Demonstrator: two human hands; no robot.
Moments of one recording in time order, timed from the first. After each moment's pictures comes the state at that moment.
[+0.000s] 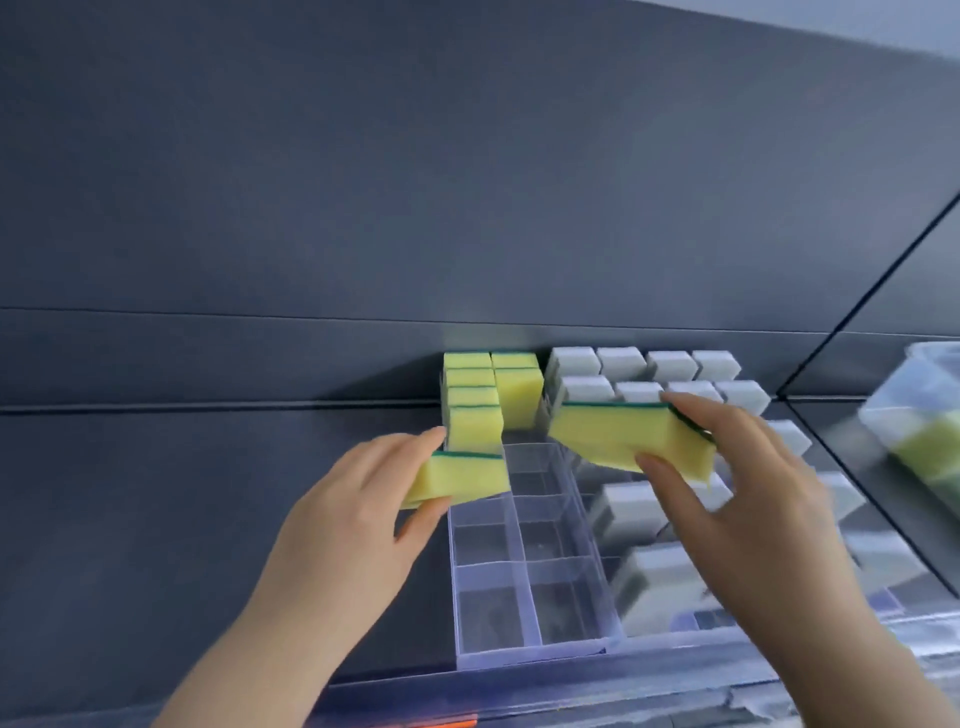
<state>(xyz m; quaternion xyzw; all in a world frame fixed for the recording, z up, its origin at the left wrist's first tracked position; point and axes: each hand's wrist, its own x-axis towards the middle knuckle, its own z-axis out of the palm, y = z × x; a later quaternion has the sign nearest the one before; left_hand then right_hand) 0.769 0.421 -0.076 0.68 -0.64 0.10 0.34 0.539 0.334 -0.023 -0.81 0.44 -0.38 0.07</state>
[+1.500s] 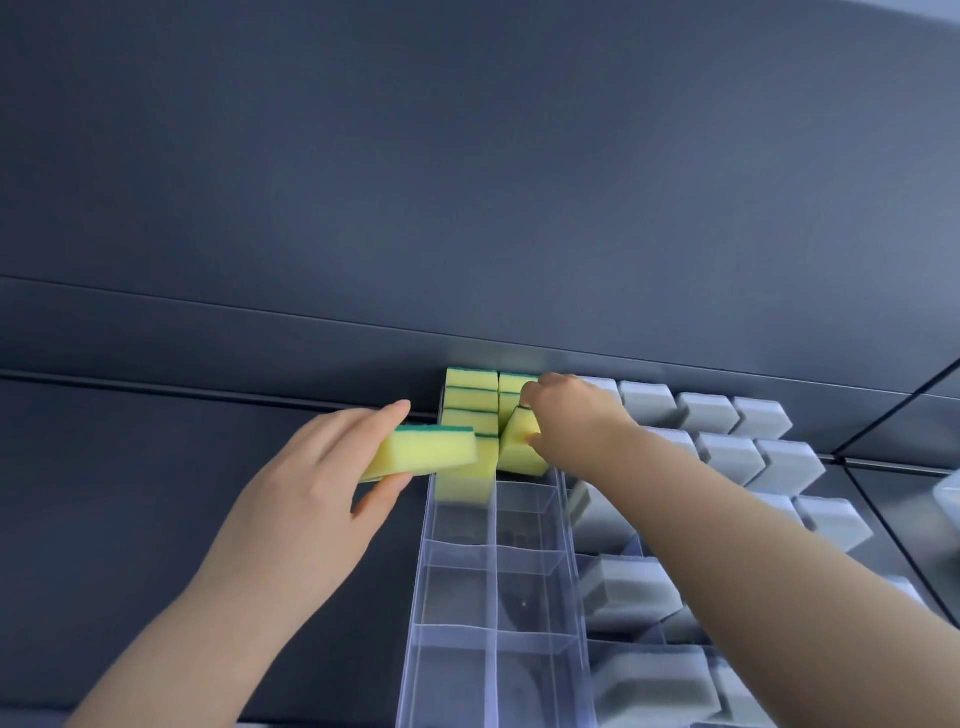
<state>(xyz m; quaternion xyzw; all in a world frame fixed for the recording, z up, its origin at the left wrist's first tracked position) 0.780 0.379 -0.078 0.73 -0.59 0.10 0.33 0.647 0.170 -0.071 -0.93 0.37 0.10 -0.02</state>
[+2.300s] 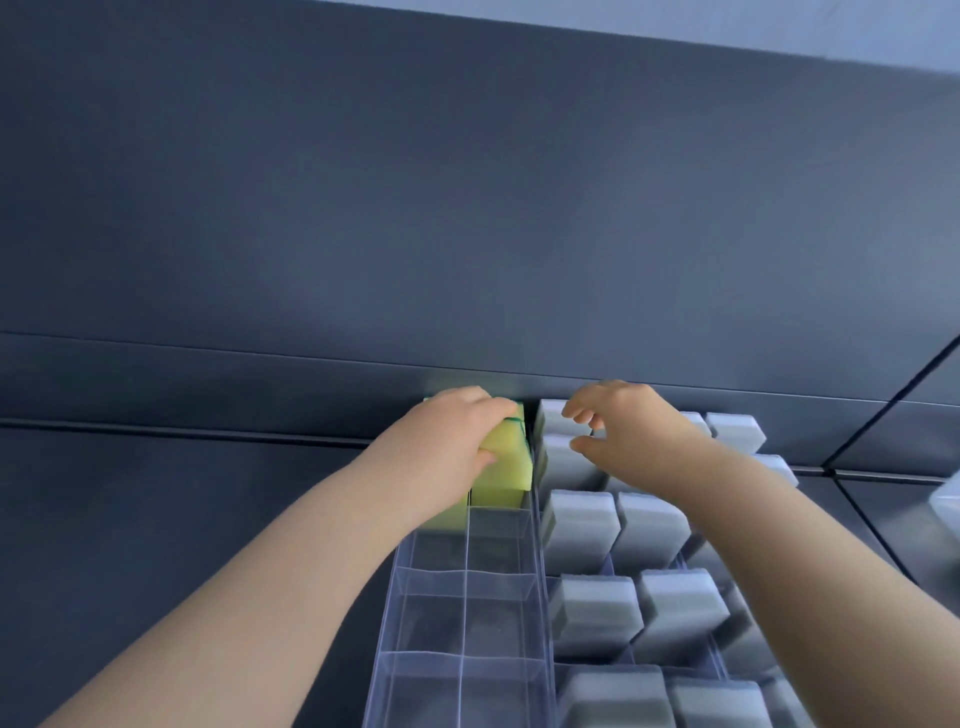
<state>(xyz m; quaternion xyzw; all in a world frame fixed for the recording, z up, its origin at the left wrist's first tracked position) 0.738 0.267 -0.048 0.71 -0.67 -0.06 0.18 0.571 0.148 -0.038 -0.91 0.38 -0.05 0.14</state>
